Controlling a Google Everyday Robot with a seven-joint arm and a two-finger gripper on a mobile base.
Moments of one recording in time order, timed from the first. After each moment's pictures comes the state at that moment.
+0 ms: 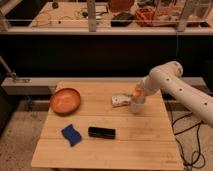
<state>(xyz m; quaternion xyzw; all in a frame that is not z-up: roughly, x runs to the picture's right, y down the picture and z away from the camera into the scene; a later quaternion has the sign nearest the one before) 0.202 0.007 0.793 -0.11 -0.11 -0.23 0.96</state>
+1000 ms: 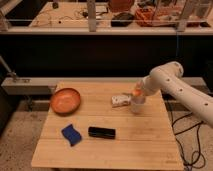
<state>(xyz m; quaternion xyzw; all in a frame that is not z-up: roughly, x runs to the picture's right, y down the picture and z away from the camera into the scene) 0.202 0.006 0.792 -0.10 -0.12 -0.22 0.96</state>
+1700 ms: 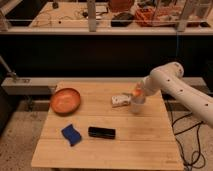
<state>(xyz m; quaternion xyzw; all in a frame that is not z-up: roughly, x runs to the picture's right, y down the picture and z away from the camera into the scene) 0.202 0.006 0.792 -0.10 -0.12 -0.22 0.96</state>
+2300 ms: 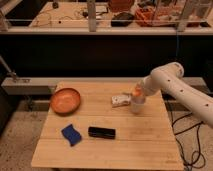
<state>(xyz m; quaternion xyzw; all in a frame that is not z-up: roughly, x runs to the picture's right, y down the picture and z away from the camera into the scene) 0.202 0.006 0.792 -0.10 -0.12 -0.21 0.96</state>
